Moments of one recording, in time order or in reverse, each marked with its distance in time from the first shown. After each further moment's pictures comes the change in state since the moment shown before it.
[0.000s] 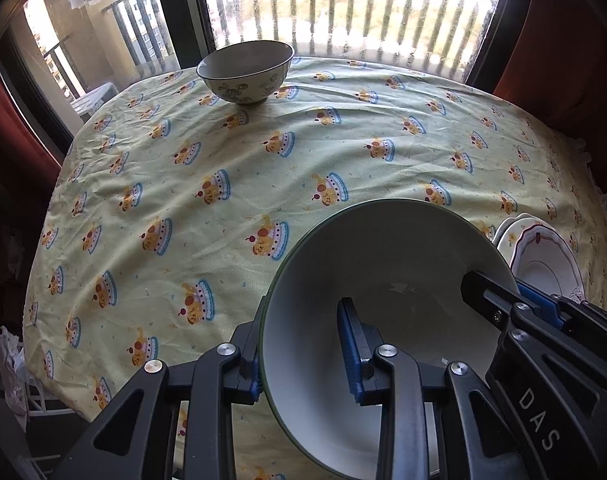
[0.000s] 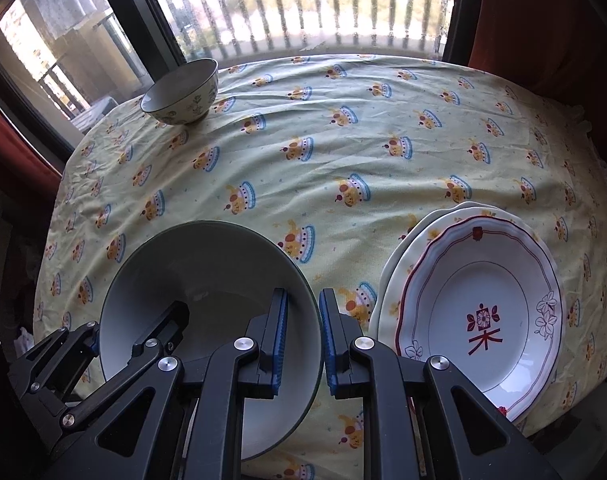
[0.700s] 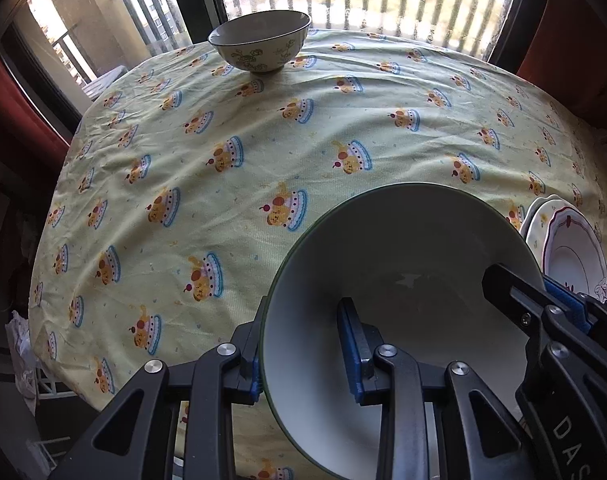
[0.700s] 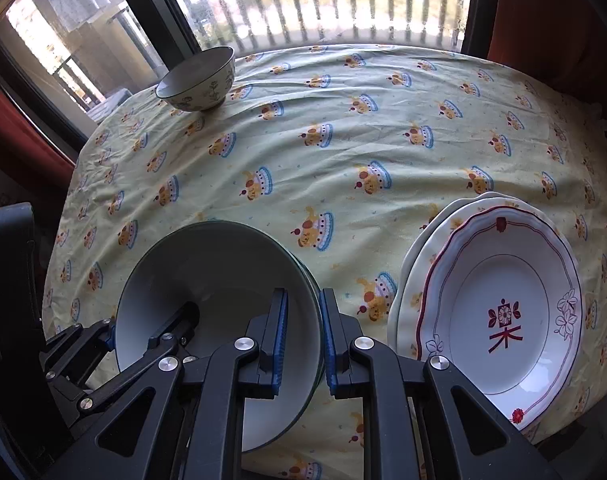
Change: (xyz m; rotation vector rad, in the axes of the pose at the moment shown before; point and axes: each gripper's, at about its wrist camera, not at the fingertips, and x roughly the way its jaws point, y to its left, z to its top) left arm 0.021 -0.001 -0.009 -0.011 0.072 0.074; right arm 0.009 0.002 -0.008 -0.028 0.017 0.057
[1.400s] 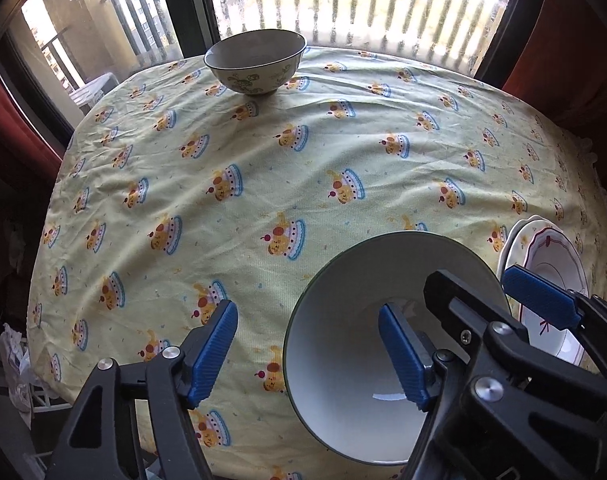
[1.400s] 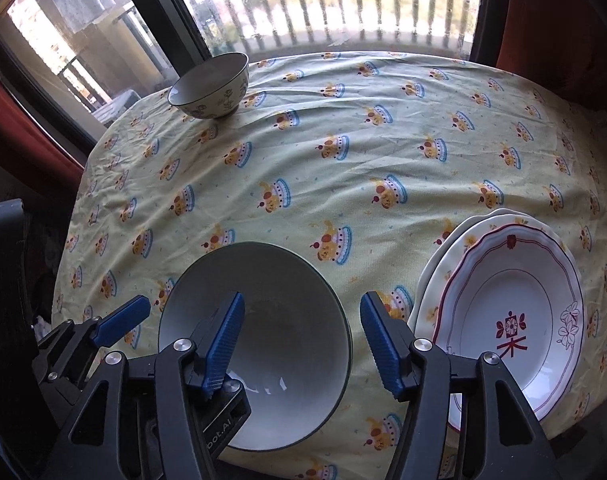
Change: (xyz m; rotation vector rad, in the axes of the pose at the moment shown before) left arm -0.015 0.017 0.024 0.013 -0.020 -0.079; right arm -0.006 0.016 0.016 -0.003 -0.002 0.023
